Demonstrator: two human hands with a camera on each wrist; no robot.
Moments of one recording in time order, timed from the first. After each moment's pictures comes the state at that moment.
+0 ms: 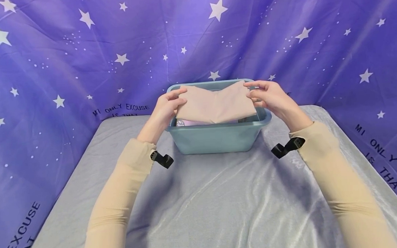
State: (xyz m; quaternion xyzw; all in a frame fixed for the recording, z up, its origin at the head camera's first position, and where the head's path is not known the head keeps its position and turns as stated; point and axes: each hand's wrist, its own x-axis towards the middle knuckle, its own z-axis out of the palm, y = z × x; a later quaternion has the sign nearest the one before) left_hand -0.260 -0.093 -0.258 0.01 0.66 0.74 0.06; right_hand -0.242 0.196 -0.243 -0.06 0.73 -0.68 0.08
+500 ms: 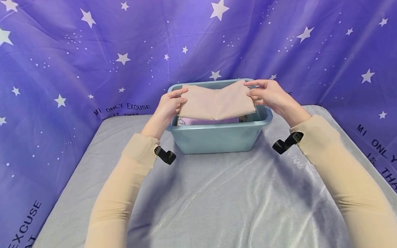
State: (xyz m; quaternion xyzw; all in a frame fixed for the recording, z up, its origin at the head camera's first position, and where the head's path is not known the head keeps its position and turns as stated) left_hand -0.276 -0.089 -0.264 -0.03 0.68 0.73 0.07; right_hand -0.257 0.197 -0.246 -0.05 0.75 -0.66 0.09
